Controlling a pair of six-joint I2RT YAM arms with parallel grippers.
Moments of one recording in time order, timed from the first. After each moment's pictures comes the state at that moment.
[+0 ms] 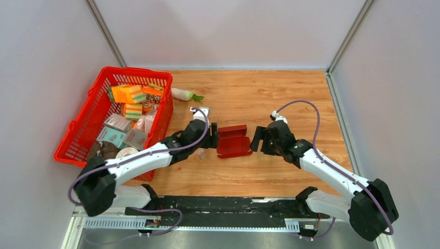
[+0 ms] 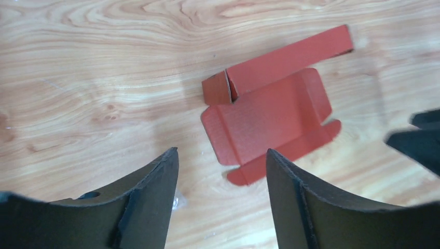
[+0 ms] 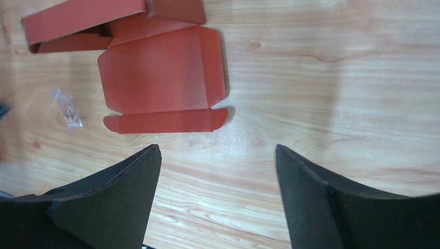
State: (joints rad) left arm -0.85 1.33 0.76 -0.12 -0.31 -0.56; right arm 0.63 1.08 0.64 -0.37 0.12 0.66
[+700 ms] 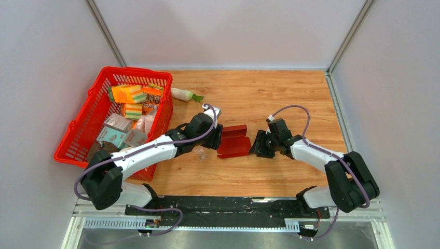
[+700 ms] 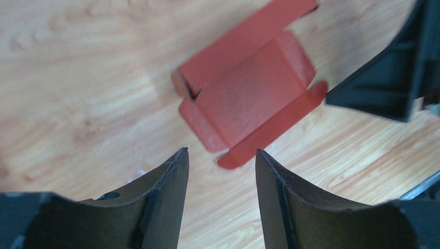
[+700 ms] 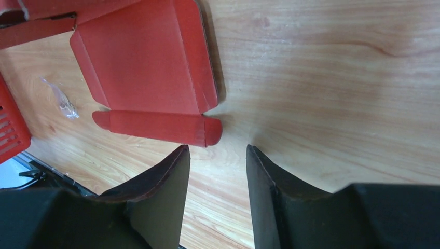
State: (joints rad) left arm -0.82 1.35 0.87 -0.26 -0.09 -0.38; right arm 0.44 1.37 0.59 -0.18 -0.27 0.69
